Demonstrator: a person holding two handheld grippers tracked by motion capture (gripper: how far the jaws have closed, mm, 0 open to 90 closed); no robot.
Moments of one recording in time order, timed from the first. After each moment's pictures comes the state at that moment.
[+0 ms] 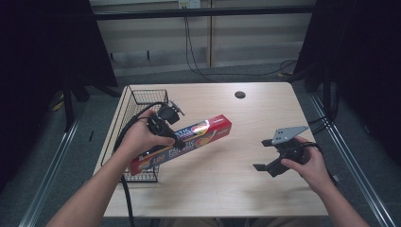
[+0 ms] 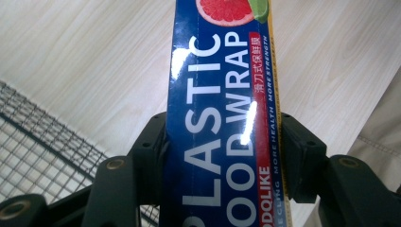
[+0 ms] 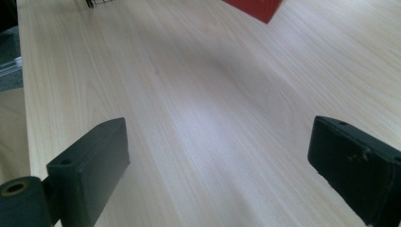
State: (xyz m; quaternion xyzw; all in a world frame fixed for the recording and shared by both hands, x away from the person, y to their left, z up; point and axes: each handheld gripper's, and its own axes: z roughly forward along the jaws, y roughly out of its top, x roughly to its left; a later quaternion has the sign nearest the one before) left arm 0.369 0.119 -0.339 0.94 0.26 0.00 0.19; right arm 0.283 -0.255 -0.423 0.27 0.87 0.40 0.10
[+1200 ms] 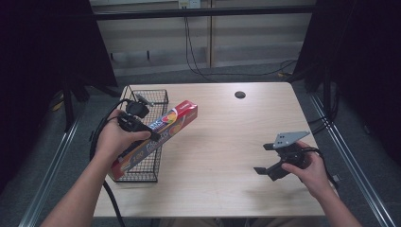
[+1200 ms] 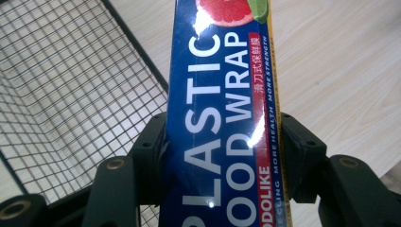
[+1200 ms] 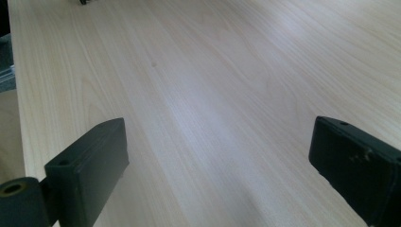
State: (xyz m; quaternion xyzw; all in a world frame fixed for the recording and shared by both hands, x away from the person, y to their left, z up) left arm 0.369 0.186 -0.325 0.88 0.42 0.04 0.21; right arm 0.275 -0.259 -0.437 0.29 0.86 0.40 0.10
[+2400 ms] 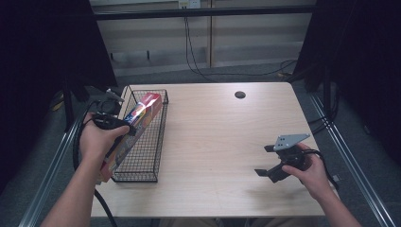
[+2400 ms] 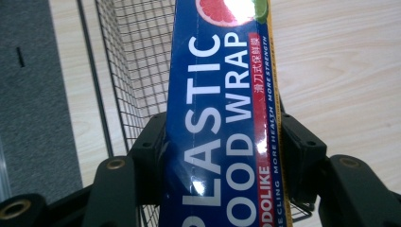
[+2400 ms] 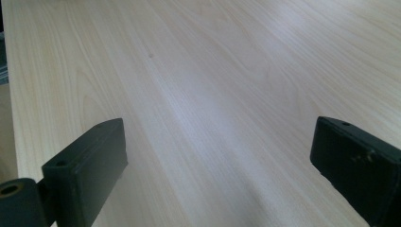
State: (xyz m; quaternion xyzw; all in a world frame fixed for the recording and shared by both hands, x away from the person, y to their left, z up) left arm 0.371 0.241 -0.322 0.80 0.57 0.10 0.18; right arm 0.273 -0.261 -0.445 0.29 0.86 0.40 0.10
